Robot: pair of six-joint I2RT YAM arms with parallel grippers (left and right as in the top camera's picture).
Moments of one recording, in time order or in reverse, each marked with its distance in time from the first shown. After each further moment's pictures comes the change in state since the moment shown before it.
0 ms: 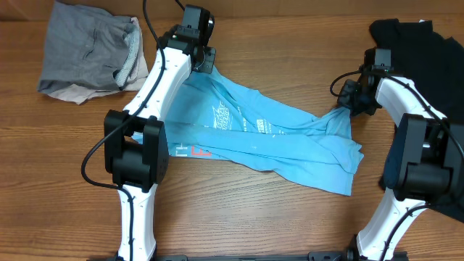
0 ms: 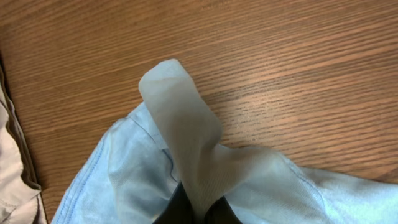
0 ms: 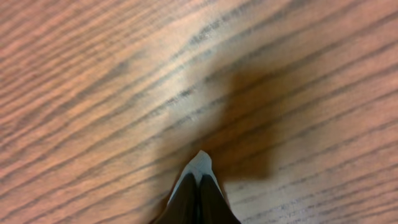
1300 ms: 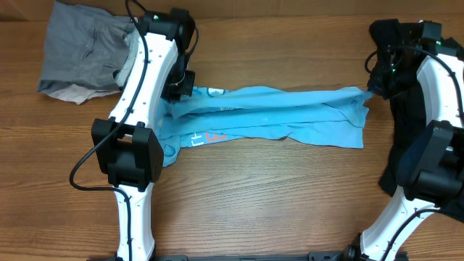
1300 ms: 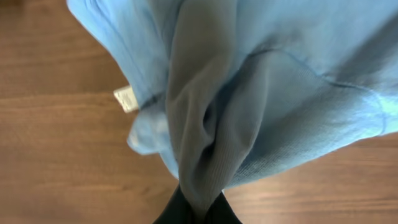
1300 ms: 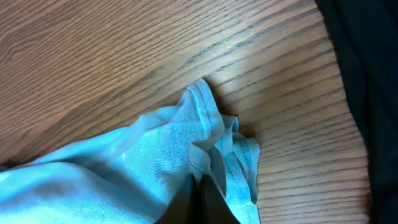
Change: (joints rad) left arm 0.044 -0.003 0.235 -0.882 0.000 -0.113; right arm -0.144 0.008 0.371 -0.449 -0.185 -0.155
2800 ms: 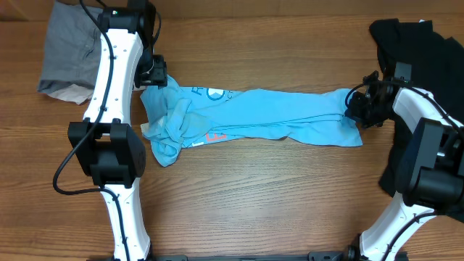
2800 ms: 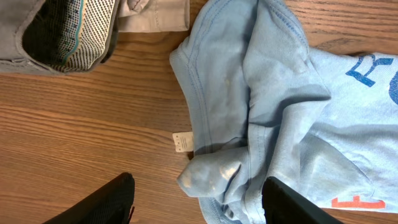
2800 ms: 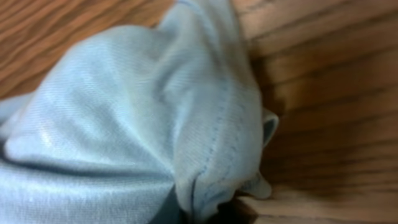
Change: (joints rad) left arm 0.163 -0.002 0.040 0.124 -0.025 -0.044; right arm 0.032 -0.049 -0.473 0.421 -0.087 -0.063
